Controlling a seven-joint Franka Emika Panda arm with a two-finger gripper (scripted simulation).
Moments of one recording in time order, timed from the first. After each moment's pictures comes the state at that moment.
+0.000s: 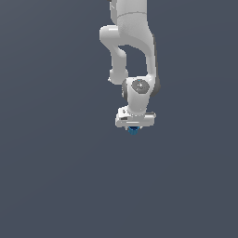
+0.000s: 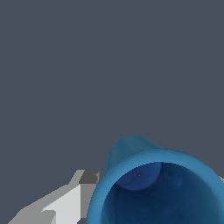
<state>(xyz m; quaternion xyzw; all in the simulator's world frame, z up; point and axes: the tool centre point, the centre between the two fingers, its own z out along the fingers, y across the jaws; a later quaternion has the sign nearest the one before) -0.081 0.082 0.041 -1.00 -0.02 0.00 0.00</state>
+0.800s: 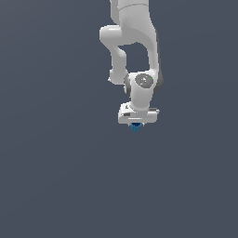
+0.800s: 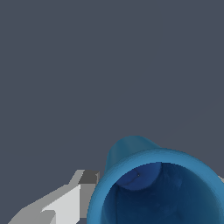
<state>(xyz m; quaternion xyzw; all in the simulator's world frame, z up) -0.090 0.094 0.060 -1.00 -0.02 0.00 0.00</state>
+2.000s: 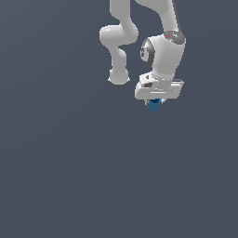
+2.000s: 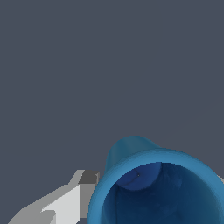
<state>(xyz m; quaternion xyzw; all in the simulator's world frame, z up) -0.135 0.174 0.187 -1.00 -0.02 0.00 0.00</state>
